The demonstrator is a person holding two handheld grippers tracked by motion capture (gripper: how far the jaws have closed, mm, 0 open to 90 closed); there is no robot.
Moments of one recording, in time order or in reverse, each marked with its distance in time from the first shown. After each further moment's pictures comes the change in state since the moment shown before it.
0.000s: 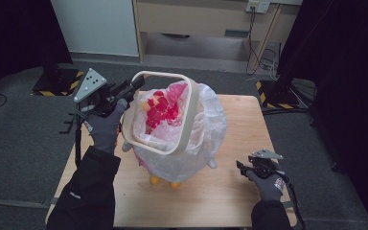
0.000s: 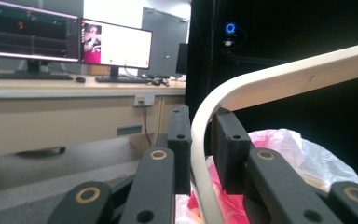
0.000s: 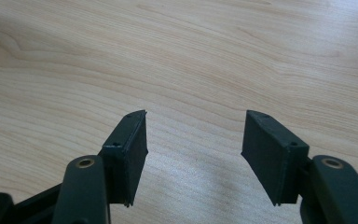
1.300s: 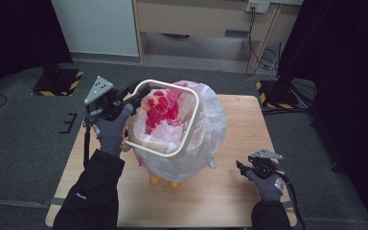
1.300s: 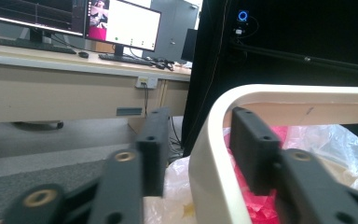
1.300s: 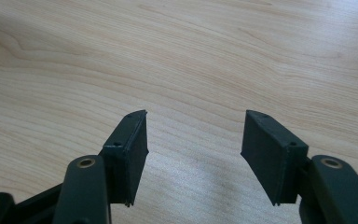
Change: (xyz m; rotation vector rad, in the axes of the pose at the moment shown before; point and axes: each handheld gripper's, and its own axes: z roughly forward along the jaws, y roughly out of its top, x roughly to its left) left arm 0.008 -0.031 0.012 0.045 0.021 -0.085; right arm 0.000 0.001 0.000 -0.001 0.000 -0.012
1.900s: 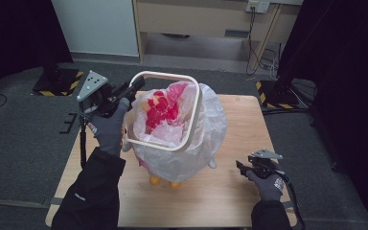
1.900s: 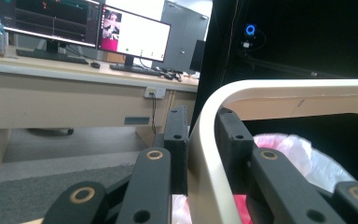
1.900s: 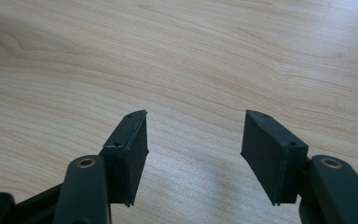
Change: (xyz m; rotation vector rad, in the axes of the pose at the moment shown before) left arm -0.018 0.029 -0.011 -0.037 0.052 -0.014; right arm 0.000 0.000 0.000 0.001 0.001 -0.001
